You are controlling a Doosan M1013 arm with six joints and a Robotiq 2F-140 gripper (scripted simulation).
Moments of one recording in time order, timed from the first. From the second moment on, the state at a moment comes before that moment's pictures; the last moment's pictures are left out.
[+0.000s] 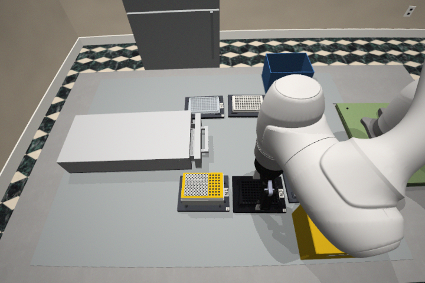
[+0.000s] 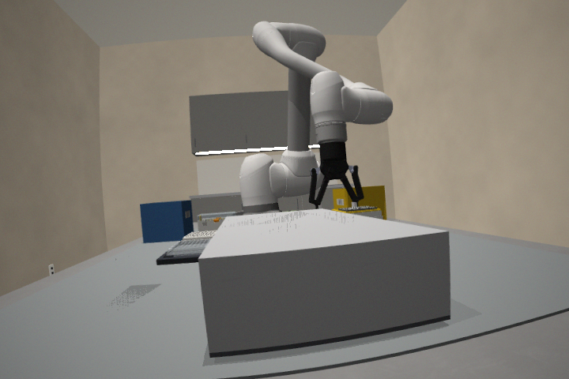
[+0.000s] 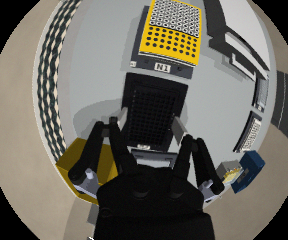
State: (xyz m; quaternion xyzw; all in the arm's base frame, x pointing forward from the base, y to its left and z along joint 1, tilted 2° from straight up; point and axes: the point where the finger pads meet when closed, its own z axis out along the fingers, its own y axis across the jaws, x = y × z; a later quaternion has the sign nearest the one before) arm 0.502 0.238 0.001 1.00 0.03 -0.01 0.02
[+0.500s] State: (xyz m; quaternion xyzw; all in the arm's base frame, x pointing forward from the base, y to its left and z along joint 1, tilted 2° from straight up) arm 0.502 0.238 0.001 1.00 0.03 -0.01 0.02
